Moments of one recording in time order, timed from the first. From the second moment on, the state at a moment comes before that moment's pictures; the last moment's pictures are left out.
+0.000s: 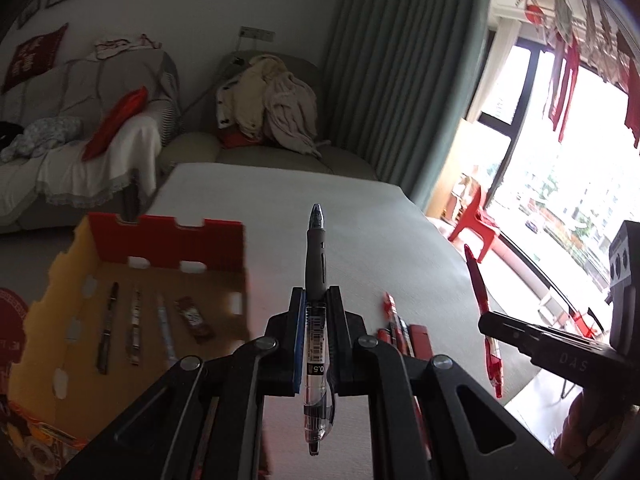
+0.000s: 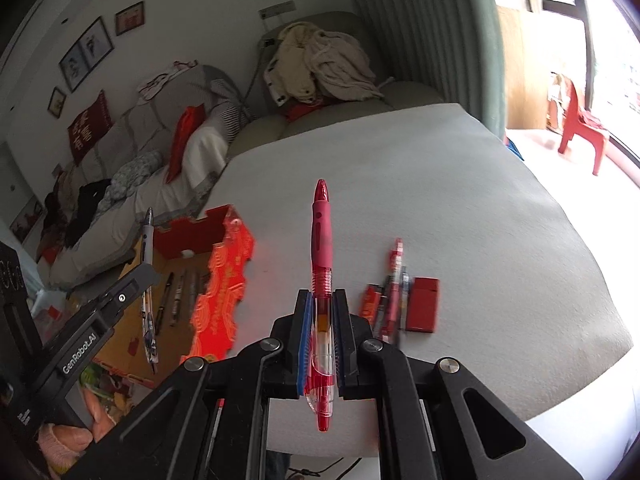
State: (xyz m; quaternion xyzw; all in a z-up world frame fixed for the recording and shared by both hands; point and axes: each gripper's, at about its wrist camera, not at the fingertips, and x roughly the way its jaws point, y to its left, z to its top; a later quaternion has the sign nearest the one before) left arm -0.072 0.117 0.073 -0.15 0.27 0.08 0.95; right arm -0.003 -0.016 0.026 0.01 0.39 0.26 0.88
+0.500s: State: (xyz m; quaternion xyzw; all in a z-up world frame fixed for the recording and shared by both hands) left arm -0.124 0.208 0.065 -0.19 0.25 0.18 0.93; right arm -0.038 0.123 0.022 -0.04 0.39 0.40 0.83
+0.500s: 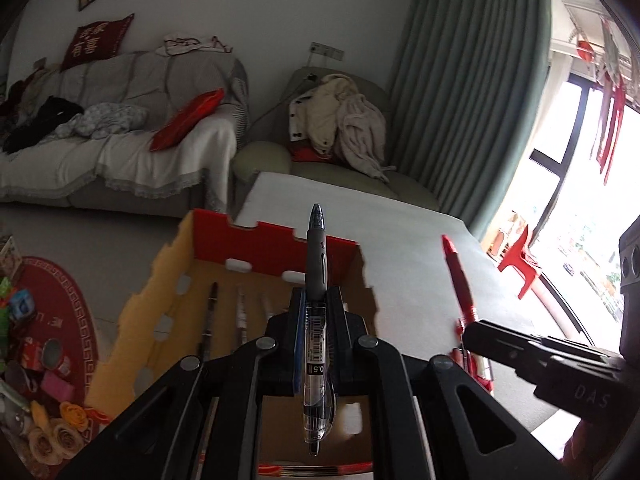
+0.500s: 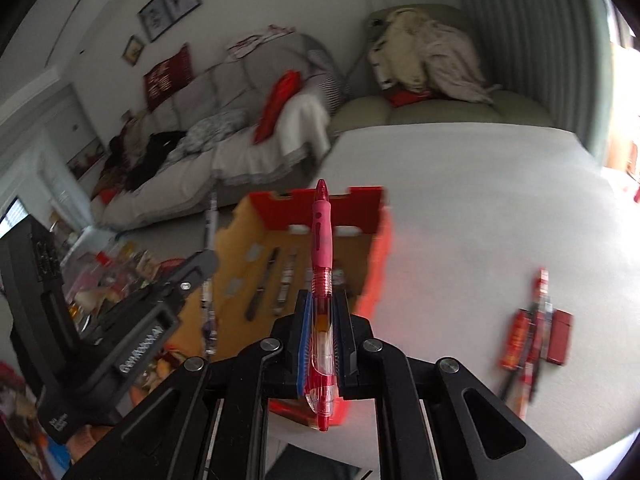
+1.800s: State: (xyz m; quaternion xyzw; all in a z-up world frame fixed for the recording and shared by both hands) left arm -0.126 0.230 0.049 -0.19 0.26 0.19 0.93; right arm -0.045 0.173 0.003 -0.06 0.42 0.43 0.80
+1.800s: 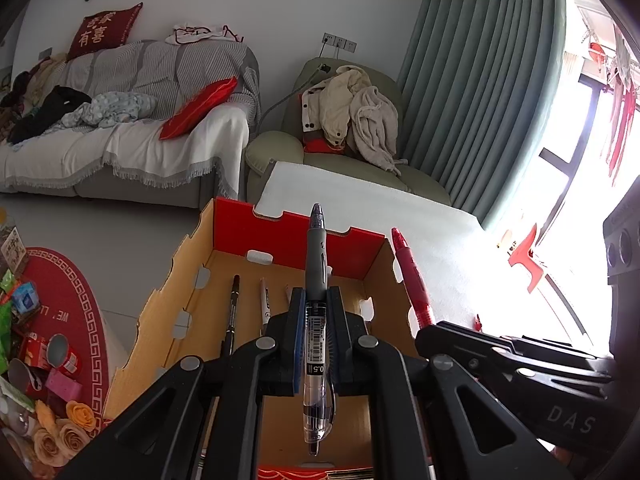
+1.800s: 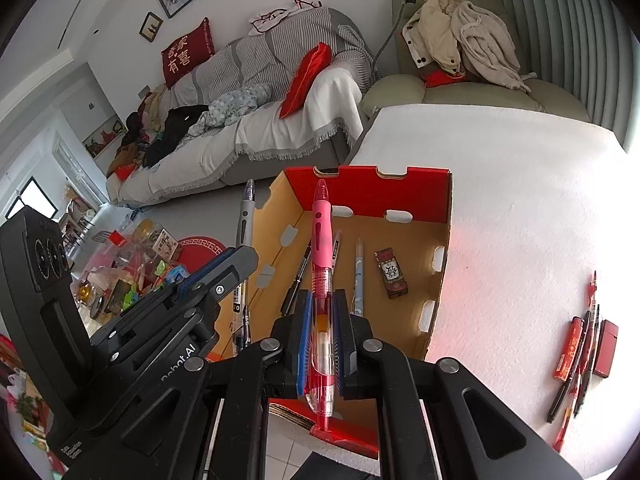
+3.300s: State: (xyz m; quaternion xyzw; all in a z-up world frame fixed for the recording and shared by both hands) left arm -0.043 0.286 -0.023 -0.20 0.44 0.26 0.84; right arm 0.029 0.229 -0.044 -0.13 0.48 0.39 0.78
